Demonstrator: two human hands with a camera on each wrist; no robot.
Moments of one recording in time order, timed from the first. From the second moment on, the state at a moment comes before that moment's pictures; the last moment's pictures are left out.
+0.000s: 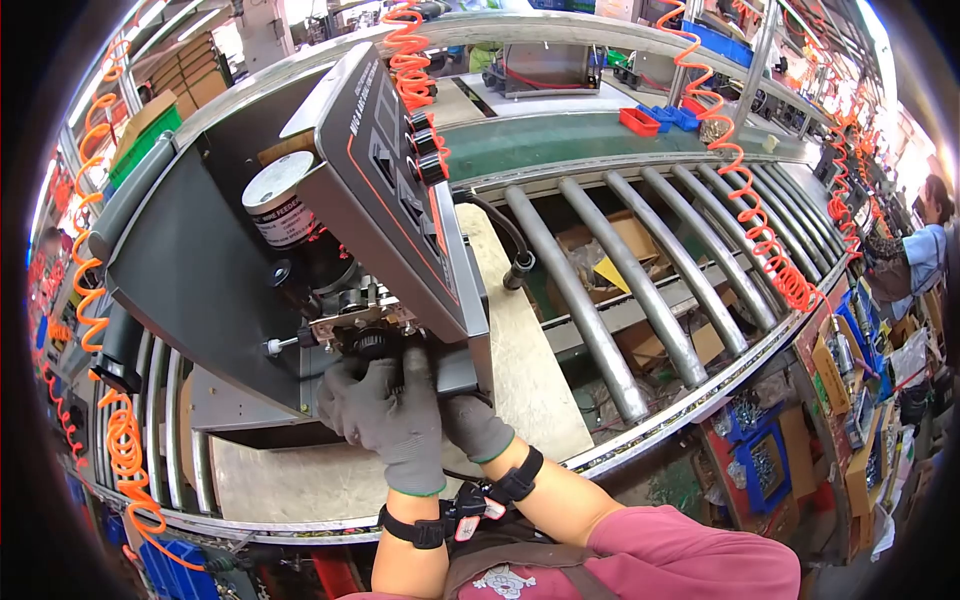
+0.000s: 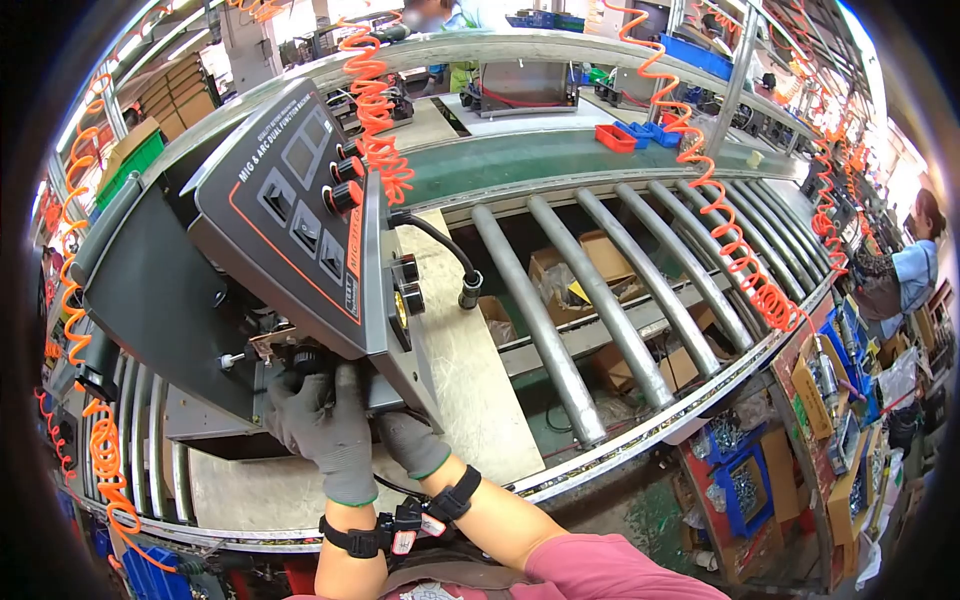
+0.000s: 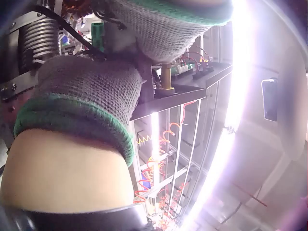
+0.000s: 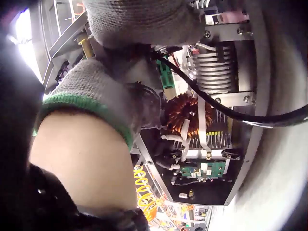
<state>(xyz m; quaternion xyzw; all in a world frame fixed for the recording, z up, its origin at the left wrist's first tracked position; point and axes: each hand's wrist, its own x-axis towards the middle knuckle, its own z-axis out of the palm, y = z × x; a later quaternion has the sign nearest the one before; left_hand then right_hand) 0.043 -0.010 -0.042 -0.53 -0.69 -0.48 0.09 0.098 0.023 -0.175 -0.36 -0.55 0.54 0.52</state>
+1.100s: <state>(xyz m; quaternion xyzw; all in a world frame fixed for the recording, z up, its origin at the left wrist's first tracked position) 0.042 -0.009 -0.043 -0.55 -0.68 -0.47 0.12 0.105 0.008 -0.146 -0.12 -0.13 0.84 0.52</state>
